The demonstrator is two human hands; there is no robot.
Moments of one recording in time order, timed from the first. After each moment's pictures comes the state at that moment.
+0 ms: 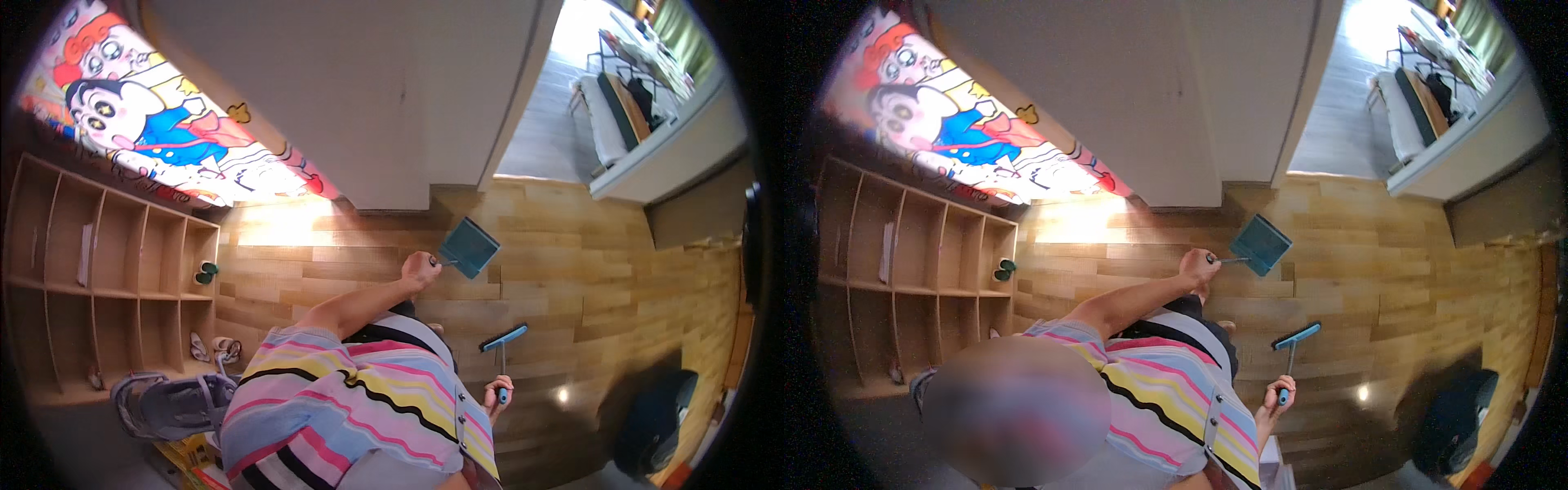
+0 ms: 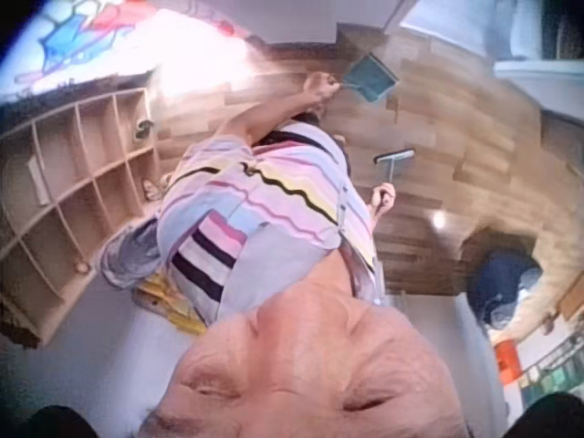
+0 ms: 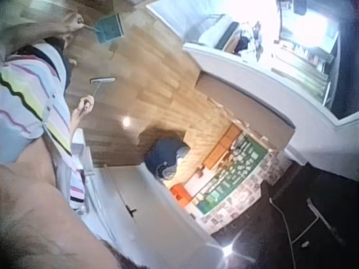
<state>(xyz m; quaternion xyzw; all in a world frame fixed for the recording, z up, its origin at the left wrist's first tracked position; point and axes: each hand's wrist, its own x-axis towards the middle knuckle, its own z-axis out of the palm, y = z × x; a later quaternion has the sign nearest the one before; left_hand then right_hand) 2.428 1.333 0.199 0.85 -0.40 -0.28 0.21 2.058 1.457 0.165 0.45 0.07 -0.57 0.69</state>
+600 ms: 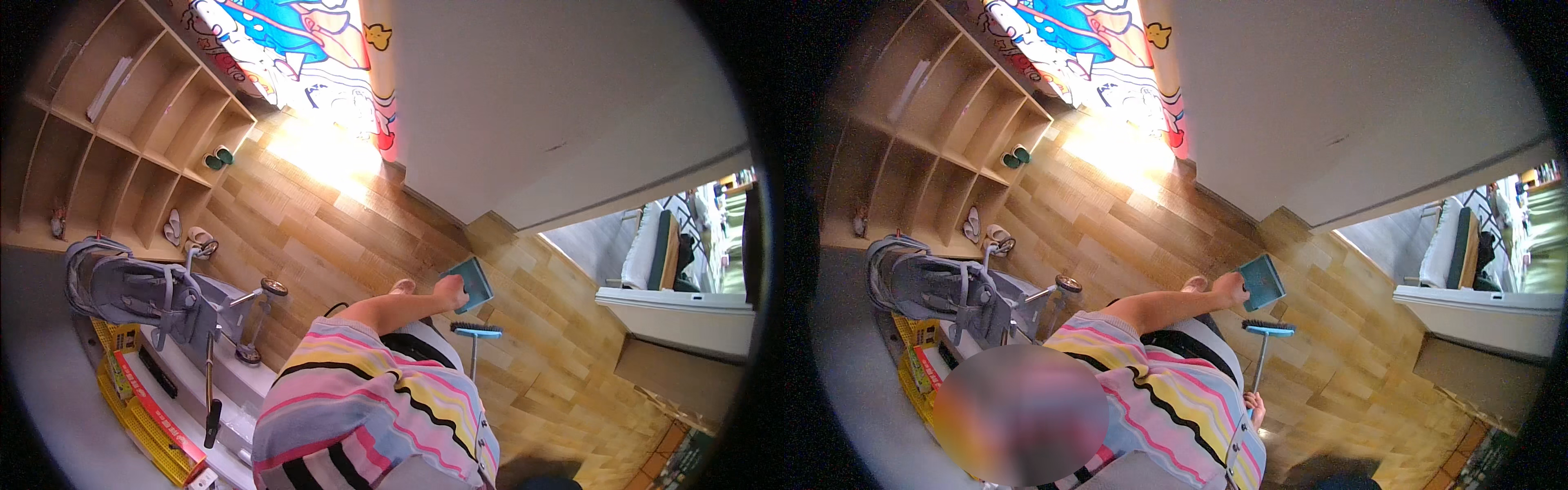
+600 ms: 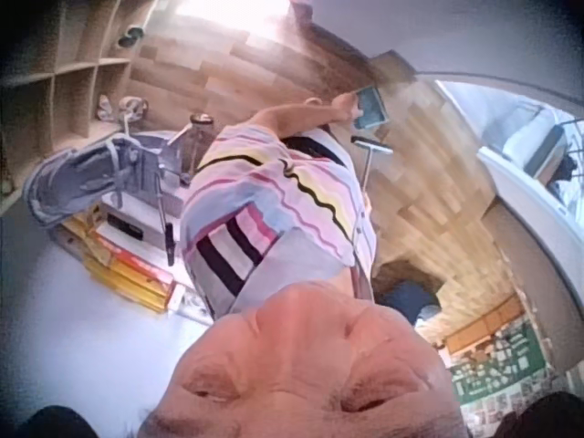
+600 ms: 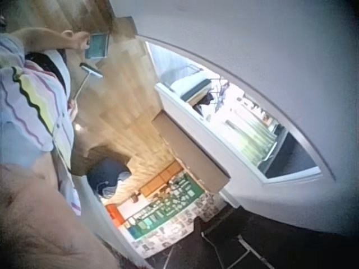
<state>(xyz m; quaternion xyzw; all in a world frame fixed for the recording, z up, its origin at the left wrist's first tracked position) 2.456 1.357 0.163 0.84 -0.27 -0.37 0.27 2.048 1.373 0.116 0.33 0.40 -0.15 0.84</state>
